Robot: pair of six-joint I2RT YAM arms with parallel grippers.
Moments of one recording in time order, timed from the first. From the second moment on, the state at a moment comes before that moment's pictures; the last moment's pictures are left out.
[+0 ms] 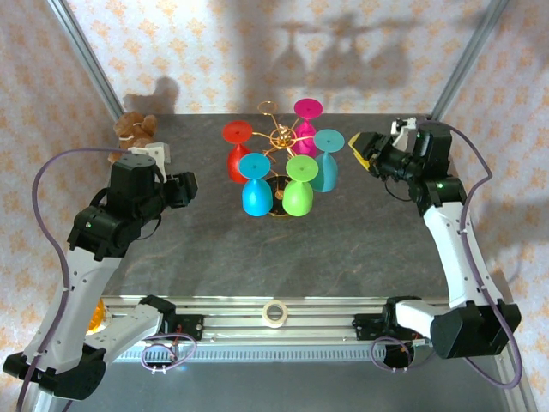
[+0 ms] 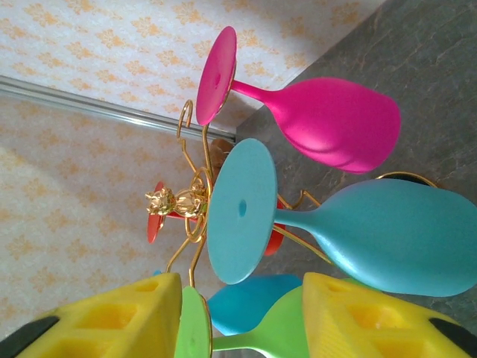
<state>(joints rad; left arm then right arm) -0.29 0.93 1.32 -0.99 -0.10 -0.40 0.04 1.17 1.20 -0.44 -0.71 0.92</state>
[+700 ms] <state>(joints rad) -0.29 0.93 1.31 -0.99 -0.13 -0.39 0.05 1.32 1.24 -0.35 -0.73 0.97</state>
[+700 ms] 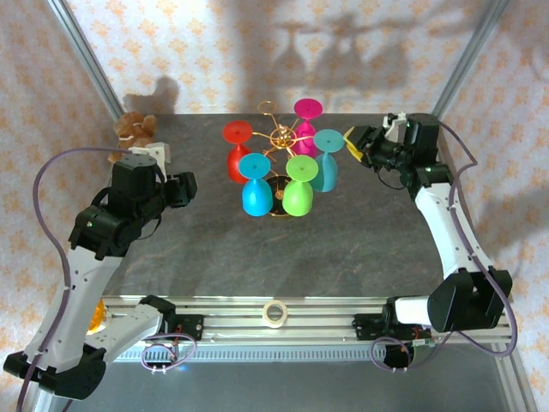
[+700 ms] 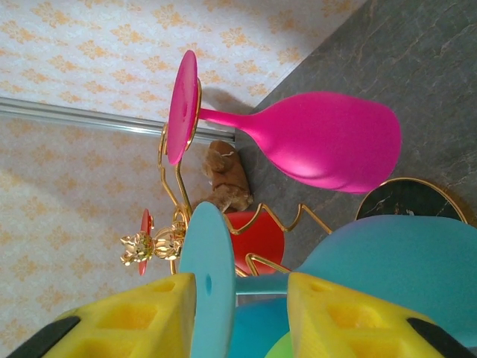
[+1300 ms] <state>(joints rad) -0.29 0.92 1.31 -0.99 -0.14 -0.38 0.08 1.35 1.28 -0.35 -0.73 0.97</state>
